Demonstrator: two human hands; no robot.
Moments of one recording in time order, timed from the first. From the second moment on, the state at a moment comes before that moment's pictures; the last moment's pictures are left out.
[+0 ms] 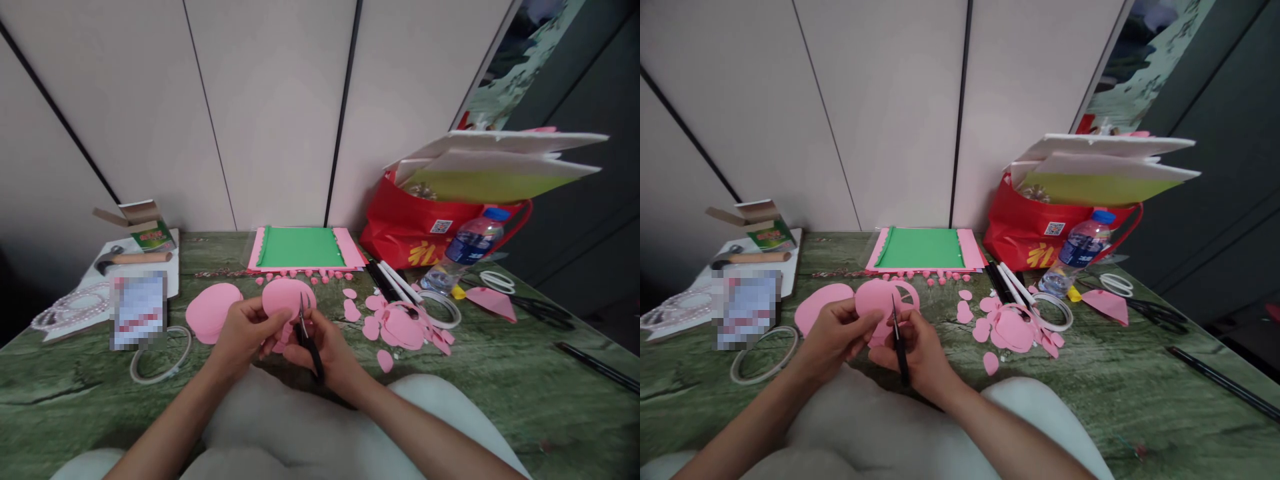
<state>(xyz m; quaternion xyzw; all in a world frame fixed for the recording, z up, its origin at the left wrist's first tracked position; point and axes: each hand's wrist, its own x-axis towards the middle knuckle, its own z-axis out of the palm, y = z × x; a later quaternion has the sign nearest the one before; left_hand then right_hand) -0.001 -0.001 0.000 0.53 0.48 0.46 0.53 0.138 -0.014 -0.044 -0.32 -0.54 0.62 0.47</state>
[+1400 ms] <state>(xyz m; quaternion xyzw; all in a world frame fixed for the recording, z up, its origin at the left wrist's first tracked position) 0.001 -0.001 0.003 0.50 0.43 0.50 0.56 0.139 -0.018 -0.035 -0.35 -0.53 0.63 0.44</state>
